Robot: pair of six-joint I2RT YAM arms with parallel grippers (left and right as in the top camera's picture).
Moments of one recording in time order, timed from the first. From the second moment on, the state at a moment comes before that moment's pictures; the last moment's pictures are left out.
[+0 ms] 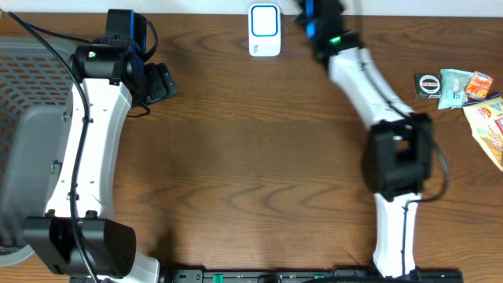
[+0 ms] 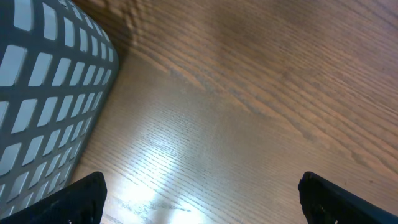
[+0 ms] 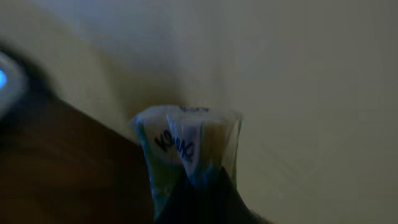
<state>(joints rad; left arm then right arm) -0.05 1.70 1.71 -1.26 -0.17 -0.44 0.24 2.25 1.99 -0.15 0.35 -0.65</state>
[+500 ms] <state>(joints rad) -0.05 1.70 1.71 -1.26 -0.17 -0.44 -0.14 2.21 2.01 -0.63 0.41 -0.38</state>
